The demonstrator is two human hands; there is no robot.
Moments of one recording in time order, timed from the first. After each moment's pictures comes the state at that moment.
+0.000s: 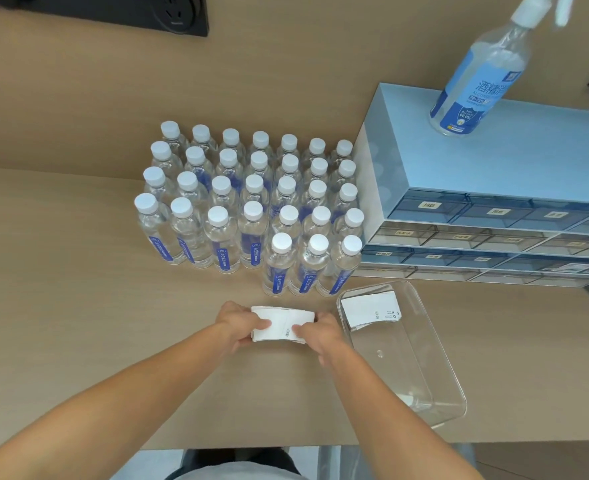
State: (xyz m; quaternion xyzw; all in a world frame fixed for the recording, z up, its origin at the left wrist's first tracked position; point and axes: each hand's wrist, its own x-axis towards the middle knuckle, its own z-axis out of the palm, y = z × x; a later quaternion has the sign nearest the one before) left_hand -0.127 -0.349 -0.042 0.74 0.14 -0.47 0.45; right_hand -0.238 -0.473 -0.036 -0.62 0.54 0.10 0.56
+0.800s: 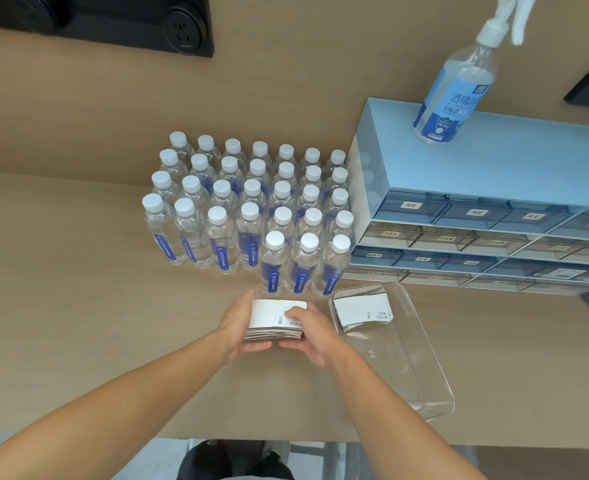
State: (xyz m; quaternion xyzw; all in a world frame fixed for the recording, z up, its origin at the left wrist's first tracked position) left_hand -0.163 -0.344 -0.008 0.64 0.16 -0.47 0.58; right_hand -0.251 -0.470 -0.012 -0.49 0.41 0.10 0.76
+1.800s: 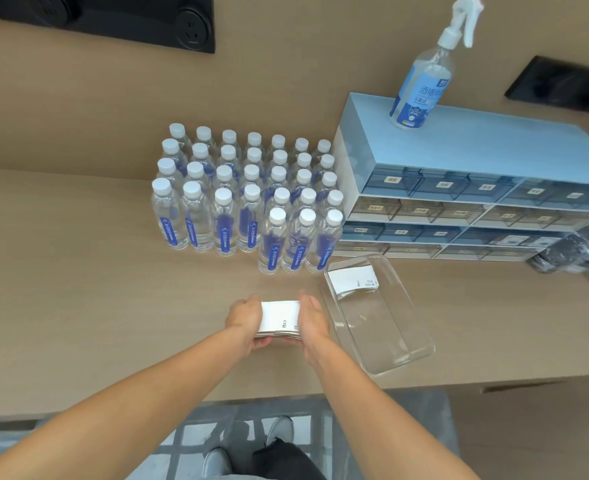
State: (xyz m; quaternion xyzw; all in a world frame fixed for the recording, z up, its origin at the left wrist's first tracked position) left_hand -0.209 -0.314 0.005 0.70 0.16 -0.45 0.53; right_hand -0.287 -0.391 0.020 -0.50 0.56 -0.06 0.66
